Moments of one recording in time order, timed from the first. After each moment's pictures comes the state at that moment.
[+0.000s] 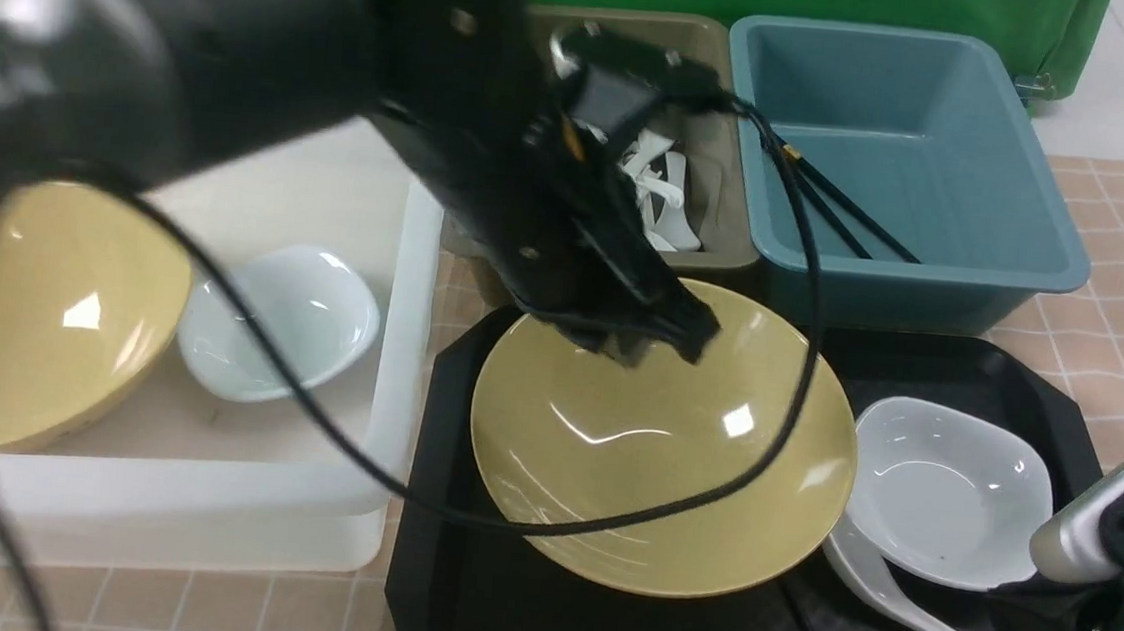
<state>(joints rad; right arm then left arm) 0.42 0.89 -0.44 0.16 0.48 -0.29 -0.65 1.76 -1.46 -0.27 0.94 0.14</state>
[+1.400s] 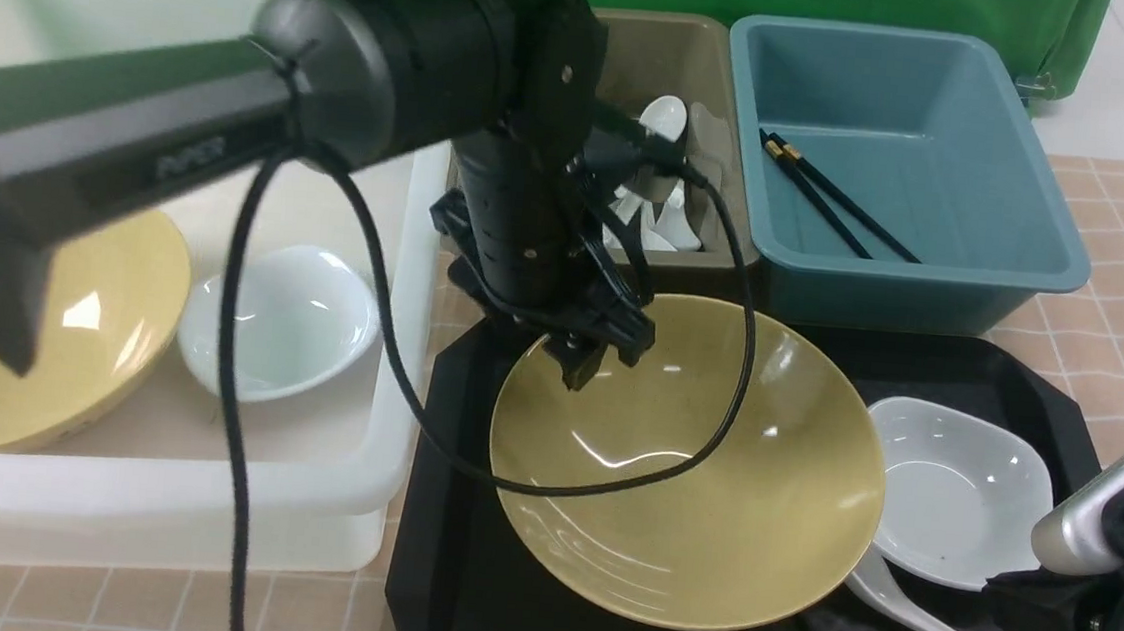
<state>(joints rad) 0.42 0.89 -0.44 0.16 0.46 -0.29 -0.60 1.99 -1.64 0.02 1.10 0.05</state>
